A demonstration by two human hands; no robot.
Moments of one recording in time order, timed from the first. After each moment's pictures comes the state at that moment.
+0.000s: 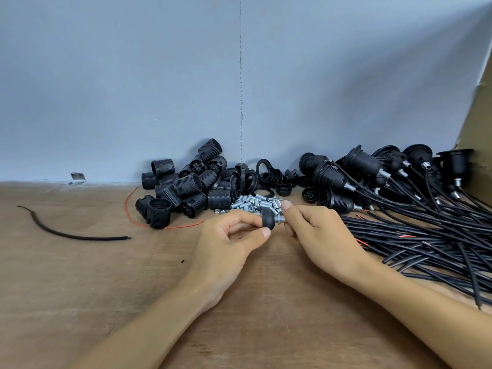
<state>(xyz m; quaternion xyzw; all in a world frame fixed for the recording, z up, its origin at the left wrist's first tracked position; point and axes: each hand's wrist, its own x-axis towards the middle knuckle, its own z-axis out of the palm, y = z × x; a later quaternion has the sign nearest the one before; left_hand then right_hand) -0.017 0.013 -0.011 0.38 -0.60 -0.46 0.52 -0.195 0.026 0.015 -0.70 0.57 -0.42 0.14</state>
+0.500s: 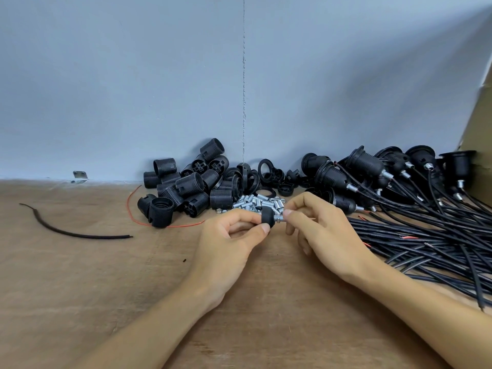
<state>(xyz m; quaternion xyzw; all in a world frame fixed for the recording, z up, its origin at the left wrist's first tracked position) -0.020 0.015 -0.009 0.40 -0.59 -0.45 0.54 -0.198 0.028 0.017 -0.67 0.53 -0.46 0.25</state>
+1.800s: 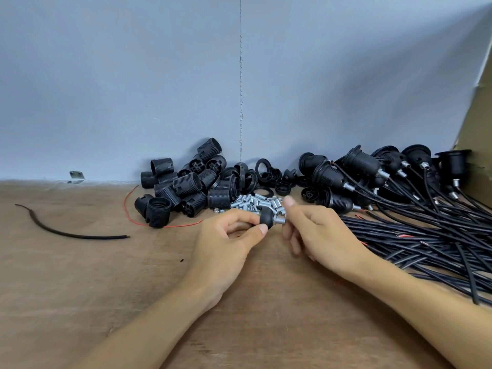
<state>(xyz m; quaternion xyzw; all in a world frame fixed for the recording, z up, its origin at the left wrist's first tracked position) -0.020 0.014 -0.010 0.42 -0.60 -0.42 0.54 -0.201 0.022 0.015 -0.68 0.54 -0.41 0.27</state>
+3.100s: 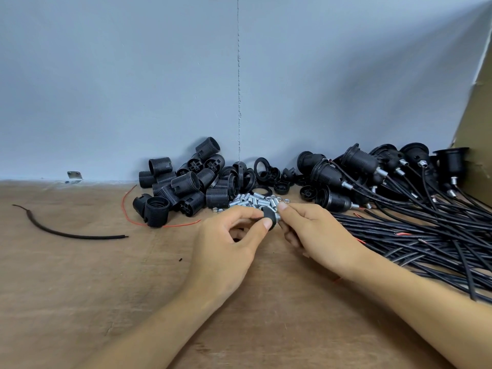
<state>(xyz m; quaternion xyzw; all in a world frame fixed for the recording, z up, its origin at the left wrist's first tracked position) -0.025 0.023 -0.007 0.39 -0.65 -0.31 0.57 -0.195 0.022 0.019 -0.67 0.56 -0.38 0.30</state>
